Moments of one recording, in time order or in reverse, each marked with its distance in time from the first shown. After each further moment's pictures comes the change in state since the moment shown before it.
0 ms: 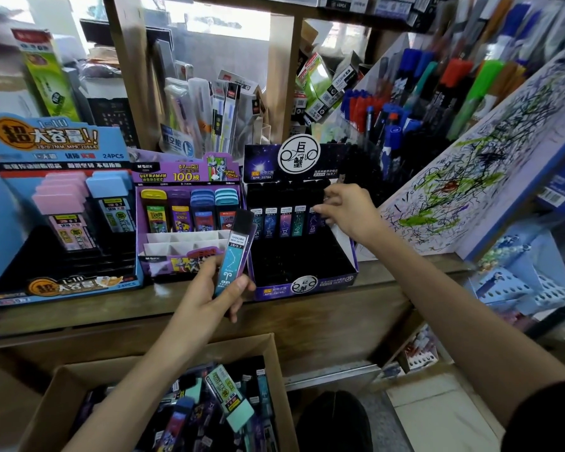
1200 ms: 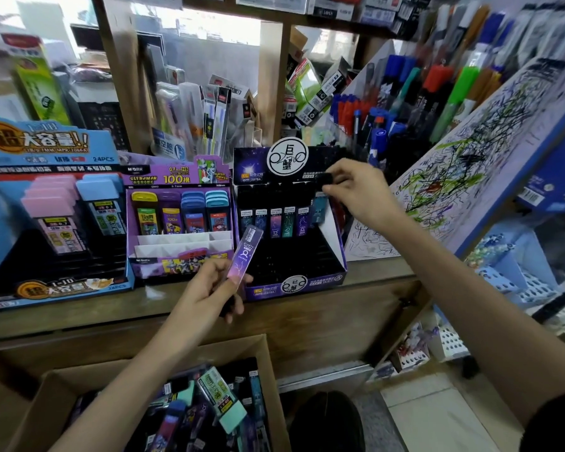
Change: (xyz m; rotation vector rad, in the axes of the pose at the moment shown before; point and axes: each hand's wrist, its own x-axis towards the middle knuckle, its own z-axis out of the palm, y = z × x) left_hand 0.005 0.000 0.006 0.045 0.001 -0.052; right_hand -0.016 -0.025 -0.044 -0.064 0.089 -0.140
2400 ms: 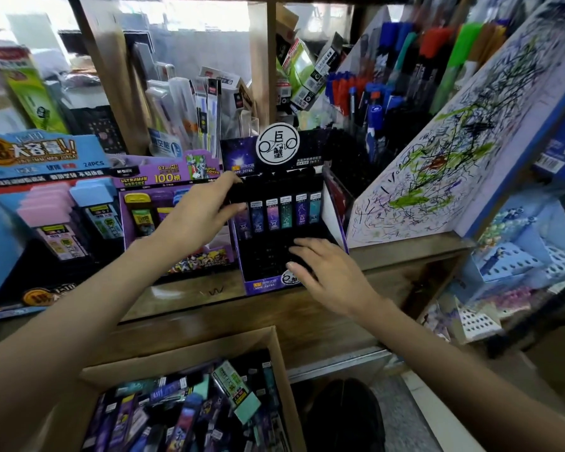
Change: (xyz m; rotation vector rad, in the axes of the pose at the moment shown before) left_hand 0.097 0.068 -0.016 1.122 -0.044 0.407; right_hand -0.096 0.041 0.077 -0.404 -0.212 -0.279
